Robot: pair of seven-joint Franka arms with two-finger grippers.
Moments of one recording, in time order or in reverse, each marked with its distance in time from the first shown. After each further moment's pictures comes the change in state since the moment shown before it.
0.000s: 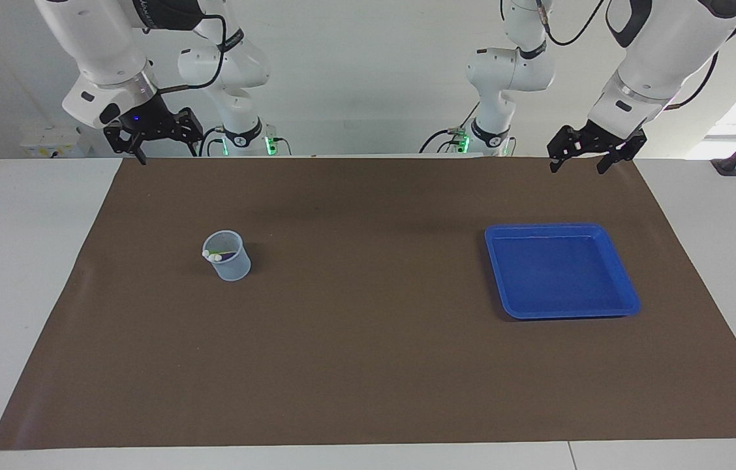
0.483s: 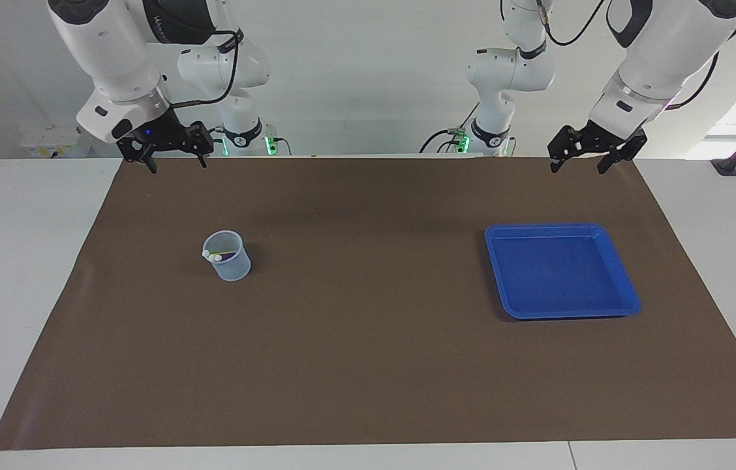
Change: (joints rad) left arm 0.001 0.000 0.001 0.000 0.000 0.000 -0.002; right arm -0.027 0.041 0.014 0.001 0.000 0.022 0.059
